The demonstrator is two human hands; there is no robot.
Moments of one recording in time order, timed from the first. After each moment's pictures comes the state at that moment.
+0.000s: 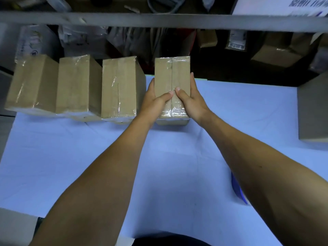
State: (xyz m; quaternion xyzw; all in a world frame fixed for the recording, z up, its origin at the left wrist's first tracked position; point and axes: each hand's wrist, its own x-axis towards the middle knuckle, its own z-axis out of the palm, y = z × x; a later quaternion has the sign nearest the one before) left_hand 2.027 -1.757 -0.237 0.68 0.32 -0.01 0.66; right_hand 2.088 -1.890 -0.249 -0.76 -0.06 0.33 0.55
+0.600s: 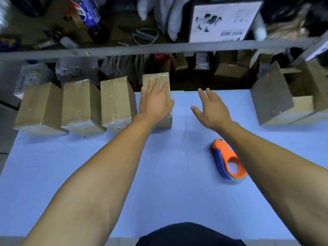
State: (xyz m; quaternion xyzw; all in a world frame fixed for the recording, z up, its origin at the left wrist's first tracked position) left_hand 2.009 -1.804 -0.148 0.99 0.09 -0.07 0.12; right_hand 2.042 -2.002 -0.171 -0.97 -0.16 0.14 0.13
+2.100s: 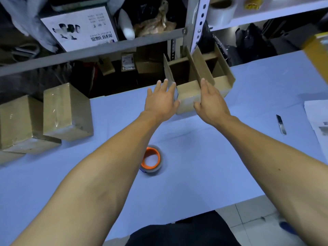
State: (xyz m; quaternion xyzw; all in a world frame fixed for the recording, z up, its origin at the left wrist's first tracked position) left_hand 2.070 -2.149 -0.148 0.99 -0.09 -0.11 0.07; right_hand 2.060 -2.329 -0.149 -0.98 -0.06 0.06 0.17
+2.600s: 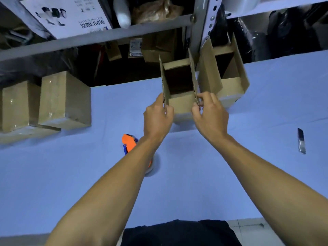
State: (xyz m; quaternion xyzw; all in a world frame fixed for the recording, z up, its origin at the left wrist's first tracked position) left_hand 2.049 -2.187 -0.188 0.92 0.16 0.06 0.35; right_hand 2.075 -2.341 -0.193 -0.95 -0.03 -0.01 0.32
